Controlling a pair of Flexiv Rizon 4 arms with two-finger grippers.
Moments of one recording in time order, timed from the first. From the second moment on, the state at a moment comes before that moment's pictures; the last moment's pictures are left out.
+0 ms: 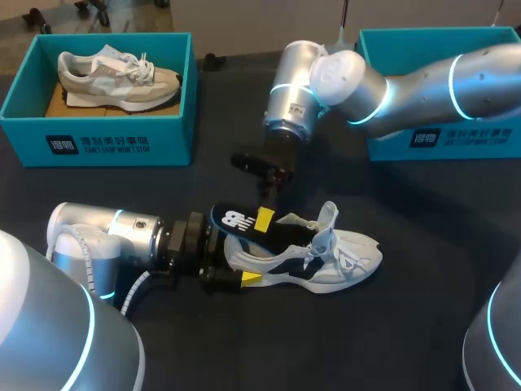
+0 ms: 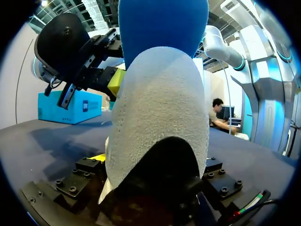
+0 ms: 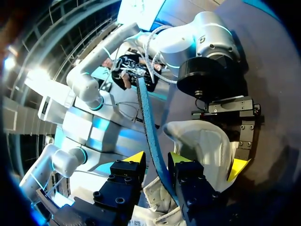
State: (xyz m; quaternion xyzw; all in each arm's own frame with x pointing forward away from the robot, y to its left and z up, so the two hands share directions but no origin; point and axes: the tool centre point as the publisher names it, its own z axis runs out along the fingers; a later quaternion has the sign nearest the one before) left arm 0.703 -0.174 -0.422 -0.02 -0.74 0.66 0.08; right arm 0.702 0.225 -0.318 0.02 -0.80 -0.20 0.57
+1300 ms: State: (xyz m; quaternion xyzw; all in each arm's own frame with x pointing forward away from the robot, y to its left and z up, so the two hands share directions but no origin) left arm 0.703 -0.173 -0.422 -0.02 -0.74 0.66 0.08; right arm 0.710 0.254 -0.266 0.11 -0.80 -0.30 0.51
